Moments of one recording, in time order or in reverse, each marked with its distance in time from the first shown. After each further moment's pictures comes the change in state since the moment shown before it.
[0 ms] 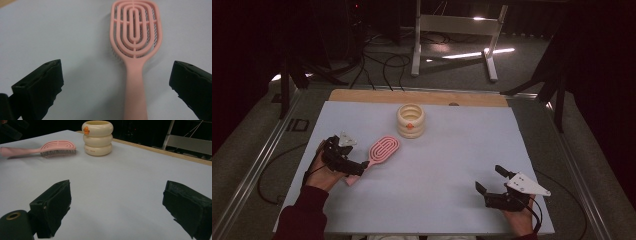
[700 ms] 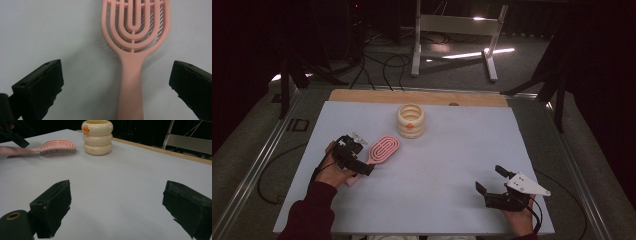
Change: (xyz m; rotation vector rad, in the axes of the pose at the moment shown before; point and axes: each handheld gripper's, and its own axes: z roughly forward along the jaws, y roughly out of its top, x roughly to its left) left arm -0.008 0.013 0.027 0.166 -0.015 -0.010; right arm 0.000 0.000 0.000 0.004 -0.002 0.001
